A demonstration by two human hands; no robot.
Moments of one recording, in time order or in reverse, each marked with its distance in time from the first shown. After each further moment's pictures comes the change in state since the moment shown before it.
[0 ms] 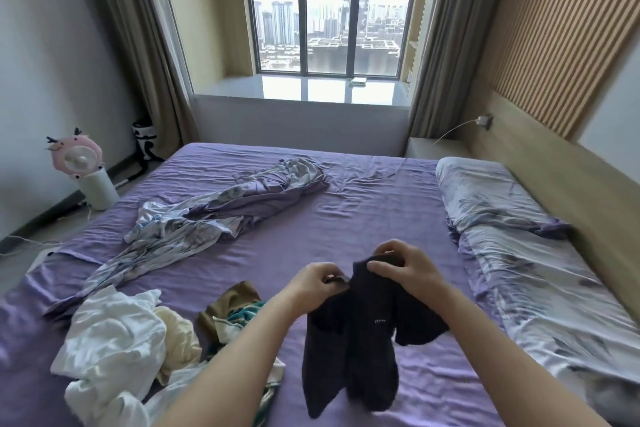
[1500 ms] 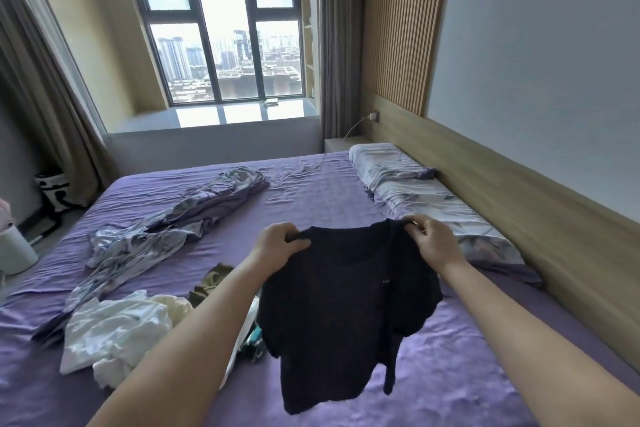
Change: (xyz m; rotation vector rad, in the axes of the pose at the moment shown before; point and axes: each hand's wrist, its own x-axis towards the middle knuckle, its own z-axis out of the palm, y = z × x) left_hand -0.266 0.057 -0.024 0.315 0.093 0.284; right_hand -0.335 -0.077 0.024 -0.380 0.622 0.100
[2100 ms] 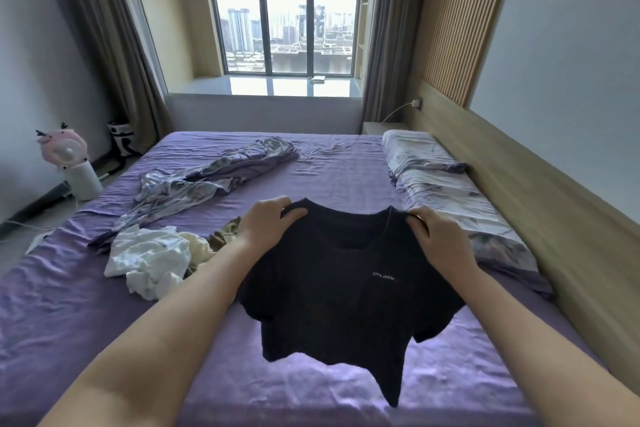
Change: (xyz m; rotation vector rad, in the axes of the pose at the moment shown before) left_hand -0.085 0.058 0.027 0.214 0.235 -0.087; right_hand -0.058 0.025 -0.063 -0.183 -0.013 -0.302
